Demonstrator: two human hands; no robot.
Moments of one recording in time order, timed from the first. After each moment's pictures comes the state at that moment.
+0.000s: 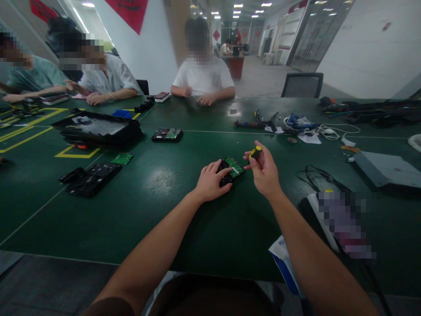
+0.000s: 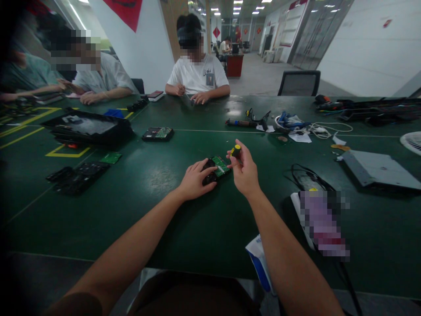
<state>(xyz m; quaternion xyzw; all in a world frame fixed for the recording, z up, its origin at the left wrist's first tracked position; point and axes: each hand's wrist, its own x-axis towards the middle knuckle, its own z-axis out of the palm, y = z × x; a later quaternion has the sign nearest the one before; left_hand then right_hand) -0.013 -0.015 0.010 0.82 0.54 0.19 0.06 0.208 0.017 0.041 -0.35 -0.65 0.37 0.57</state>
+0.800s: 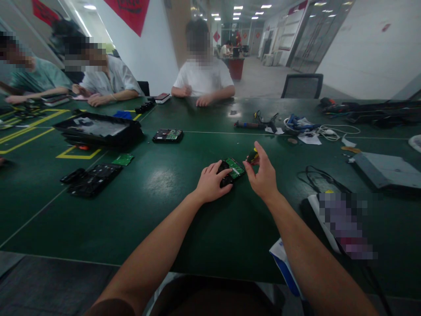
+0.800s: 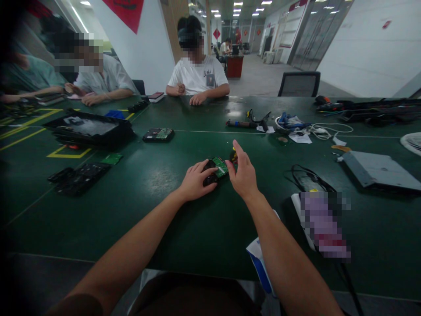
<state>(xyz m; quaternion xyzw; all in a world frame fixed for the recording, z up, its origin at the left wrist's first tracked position) -0.012 -0.015 0.010 0.82 0.54 0.19 0.06 0.209 0.012 0.043 -0.43 -0.78 0.06 0.45</state>
